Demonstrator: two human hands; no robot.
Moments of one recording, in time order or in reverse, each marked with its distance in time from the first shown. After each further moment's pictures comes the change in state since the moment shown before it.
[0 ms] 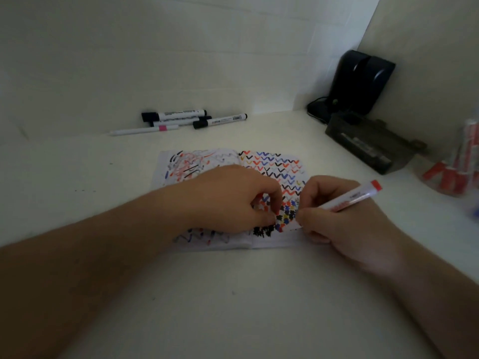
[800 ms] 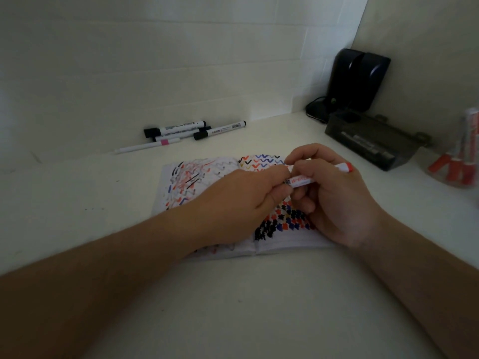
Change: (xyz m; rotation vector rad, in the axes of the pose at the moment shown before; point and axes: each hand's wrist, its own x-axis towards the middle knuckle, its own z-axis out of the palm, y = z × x) left_hand 0.001 0.005 0.011 -0.110 0.261 0.112; right_hand 0.041 0.003 0.012 0.487 0.160 0.000
